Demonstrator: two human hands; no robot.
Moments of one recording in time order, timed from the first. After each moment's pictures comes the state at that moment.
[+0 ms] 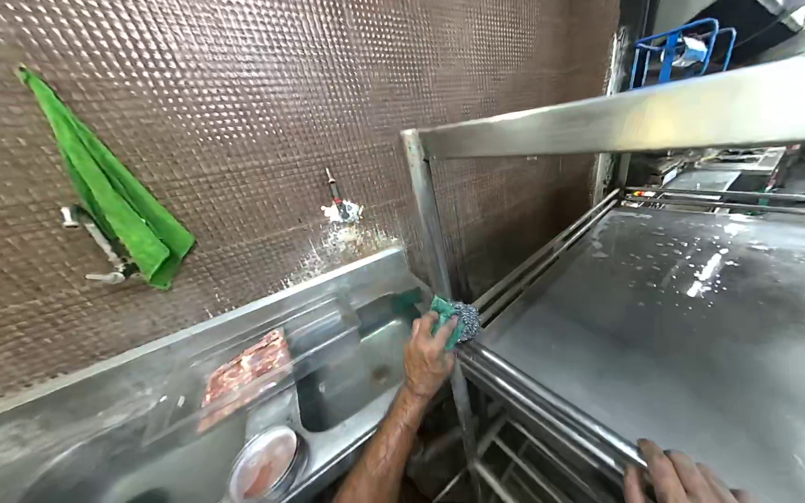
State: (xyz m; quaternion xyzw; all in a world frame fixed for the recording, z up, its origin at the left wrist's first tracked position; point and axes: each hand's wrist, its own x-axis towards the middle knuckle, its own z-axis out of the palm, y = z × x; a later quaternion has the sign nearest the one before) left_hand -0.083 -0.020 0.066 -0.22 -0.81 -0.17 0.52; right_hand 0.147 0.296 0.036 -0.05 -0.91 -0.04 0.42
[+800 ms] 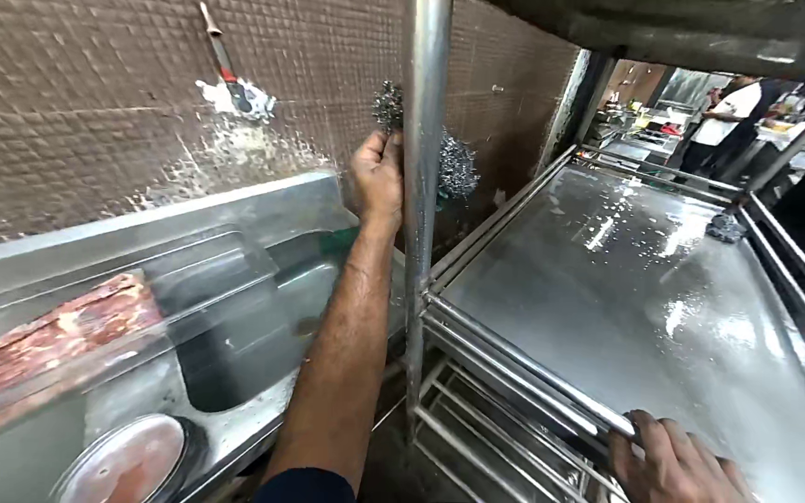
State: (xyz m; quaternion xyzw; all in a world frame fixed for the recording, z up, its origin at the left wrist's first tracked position) left_hand -0.206 -0.001 0.221 -0.24 -0.49 -0.77 0.33; right_hand 0.139 0.292 0.039 -0.09 -0.88 -0.16 0.43
